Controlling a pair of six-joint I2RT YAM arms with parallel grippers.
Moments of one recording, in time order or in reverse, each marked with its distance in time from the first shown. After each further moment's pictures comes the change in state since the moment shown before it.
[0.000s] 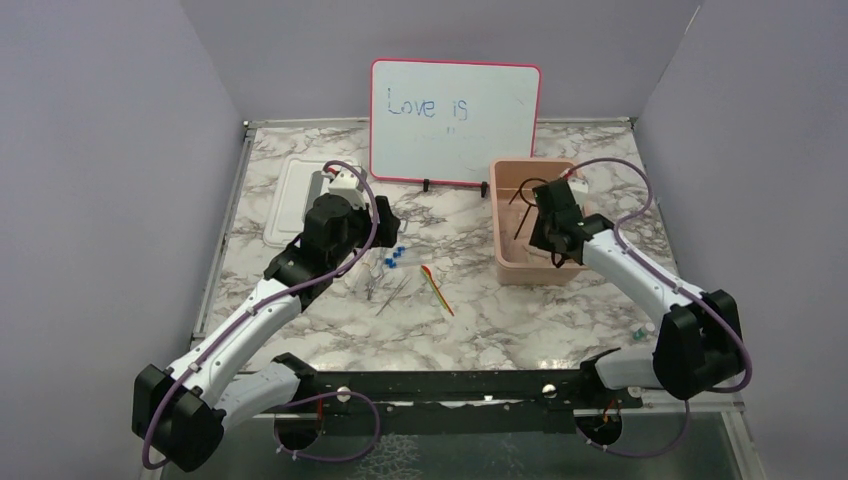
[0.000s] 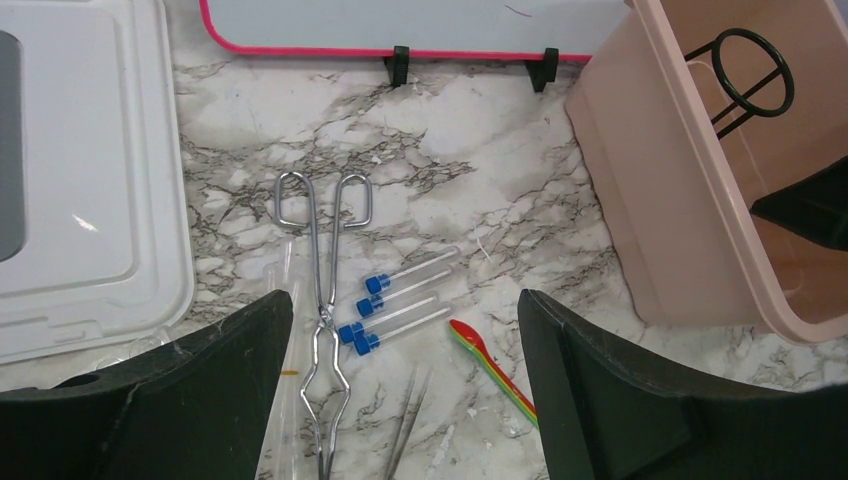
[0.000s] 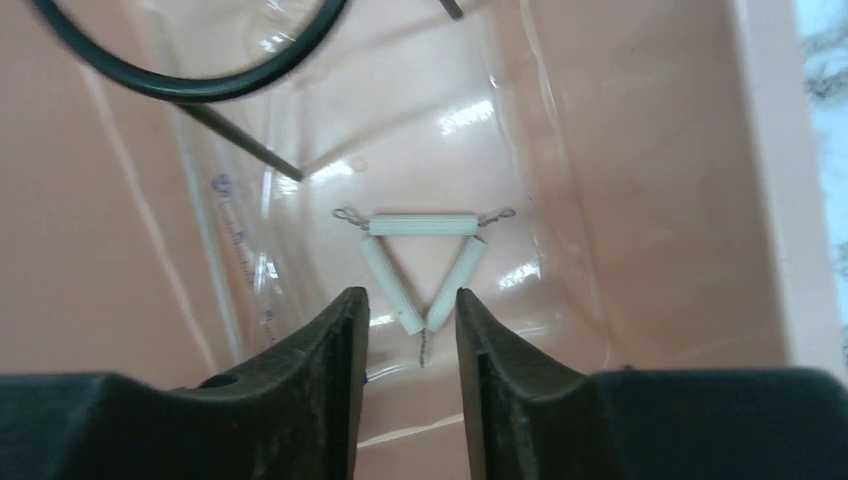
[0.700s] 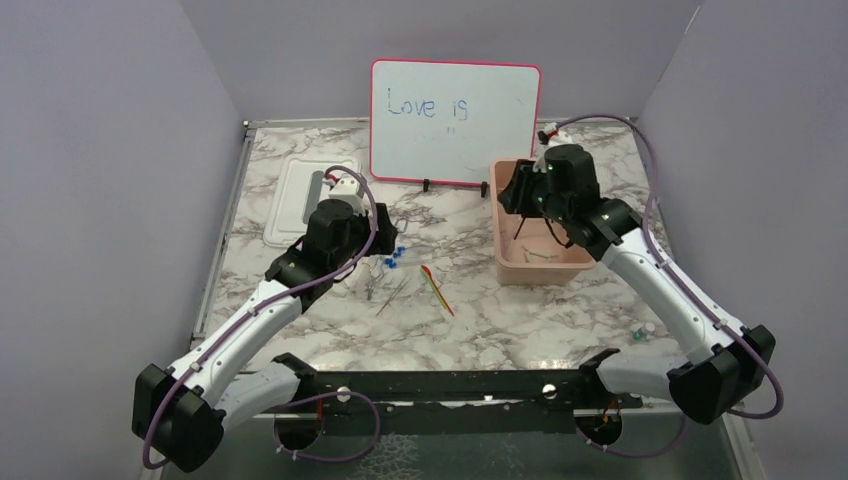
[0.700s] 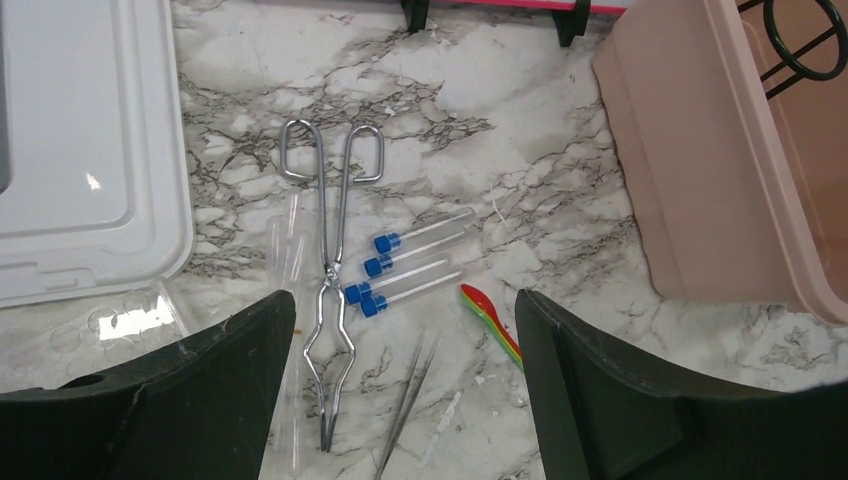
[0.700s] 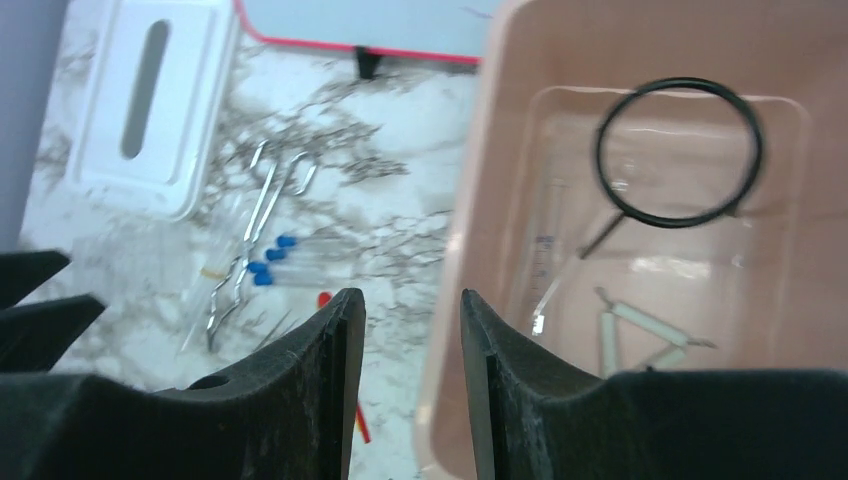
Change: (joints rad) left arm 0.000 0.002 -0.017 -0.057 -0.001 -0.034; right arm 0.082 -0.150 0.280 0.013 -0.329 -0.163
